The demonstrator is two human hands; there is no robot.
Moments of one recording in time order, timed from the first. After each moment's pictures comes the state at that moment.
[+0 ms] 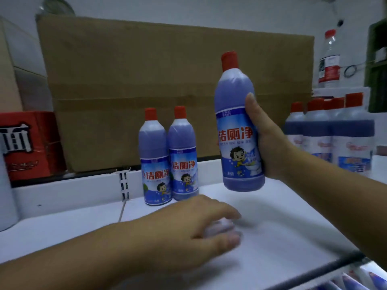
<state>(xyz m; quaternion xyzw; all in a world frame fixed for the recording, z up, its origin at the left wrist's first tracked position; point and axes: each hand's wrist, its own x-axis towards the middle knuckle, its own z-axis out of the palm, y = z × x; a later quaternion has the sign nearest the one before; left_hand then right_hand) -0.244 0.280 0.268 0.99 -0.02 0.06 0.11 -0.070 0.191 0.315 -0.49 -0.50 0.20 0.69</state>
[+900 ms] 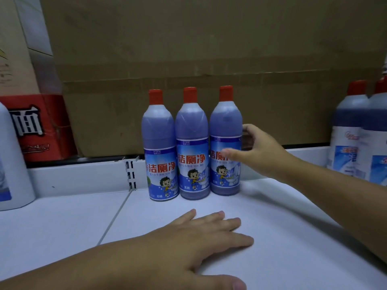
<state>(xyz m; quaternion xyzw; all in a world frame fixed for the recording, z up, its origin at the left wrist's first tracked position) -0.207 0.301 0.229 0.99 0.00 -0.05 0.10 0.016 0.260 0.271 -0.65 -0.53 0.03 0.54</state>
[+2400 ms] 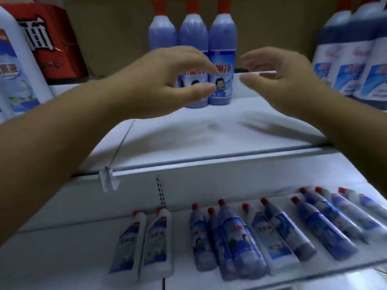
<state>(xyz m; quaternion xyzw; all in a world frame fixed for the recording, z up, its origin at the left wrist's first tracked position) -0.270 0.280 0.282 0.96 0.01 0.28 -0.01 -0.081 0.152 0.254 -0.70 -0.55 -0.14 0.44</state>
